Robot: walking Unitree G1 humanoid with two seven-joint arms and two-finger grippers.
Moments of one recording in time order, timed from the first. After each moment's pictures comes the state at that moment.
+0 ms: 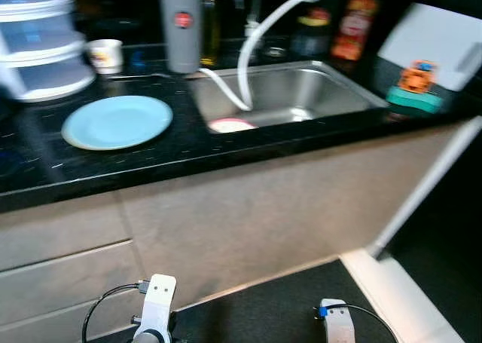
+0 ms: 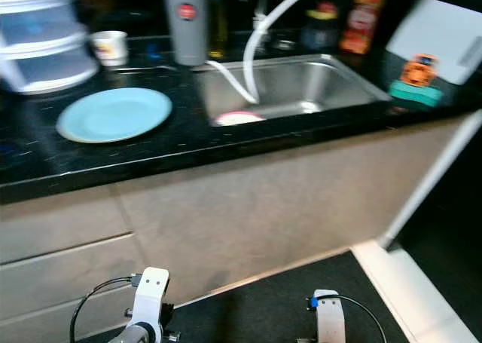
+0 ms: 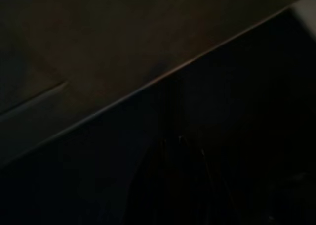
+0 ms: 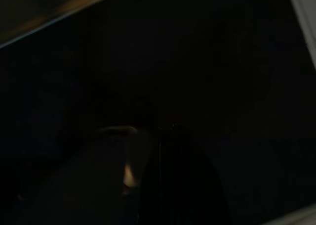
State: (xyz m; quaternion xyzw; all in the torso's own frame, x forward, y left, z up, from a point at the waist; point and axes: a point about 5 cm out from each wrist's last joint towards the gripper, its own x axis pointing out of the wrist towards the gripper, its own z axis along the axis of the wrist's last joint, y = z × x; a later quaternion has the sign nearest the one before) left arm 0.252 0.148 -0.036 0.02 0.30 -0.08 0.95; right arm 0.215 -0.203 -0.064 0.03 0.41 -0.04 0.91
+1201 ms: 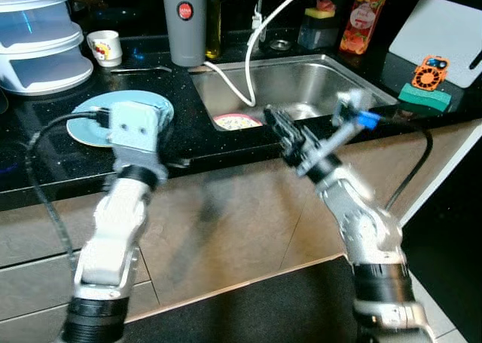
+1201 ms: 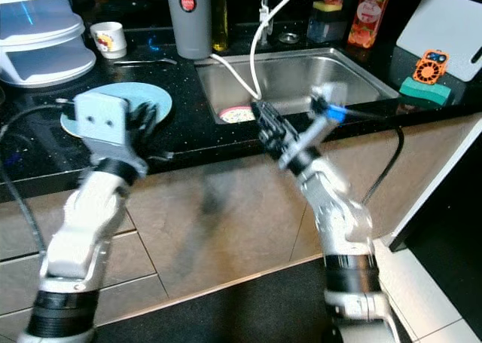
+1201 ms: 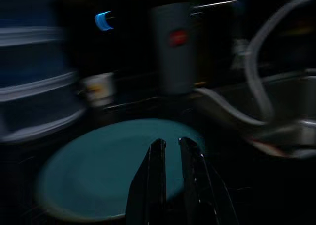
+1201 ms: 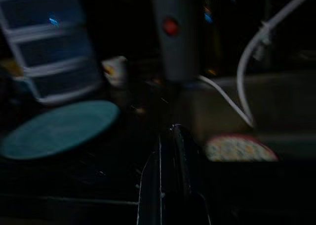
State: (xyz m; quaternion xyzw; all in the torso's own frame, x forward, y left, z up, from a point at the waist) left arm 0.314 0.181 0.268 0.07 -0.19 0.03 0.98; right arm 0.355 -0.130 0.271 0.10 -0.17 0.22 0.95
